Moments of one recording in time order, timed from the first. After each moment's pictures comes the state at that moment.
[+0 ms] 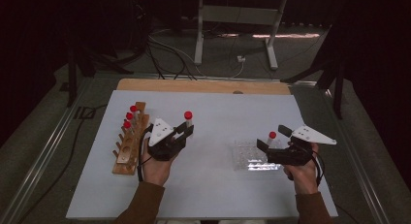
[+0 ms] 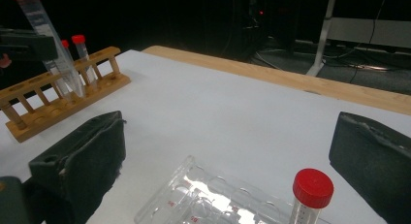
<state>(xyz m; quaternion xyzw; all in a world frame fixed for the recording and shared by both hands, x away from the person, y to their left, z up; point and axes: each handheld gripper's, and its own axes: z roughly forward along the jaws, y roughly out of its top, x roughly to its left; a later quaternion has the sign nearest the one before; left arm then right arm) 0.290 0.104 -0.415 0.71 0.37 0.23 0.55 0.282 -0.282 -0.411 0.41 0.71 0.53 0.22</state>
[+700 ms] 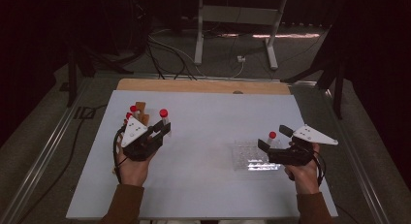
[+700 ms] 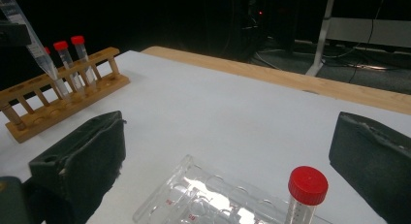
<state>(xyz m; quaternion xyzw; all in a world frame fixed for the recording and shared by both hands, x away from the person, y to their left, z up) 0.284 0.157 -0.410 0.69 0.39 0.26 0.54 0.282 -0.285 -0.411 0.41 0.71 0.53 0.22</state>
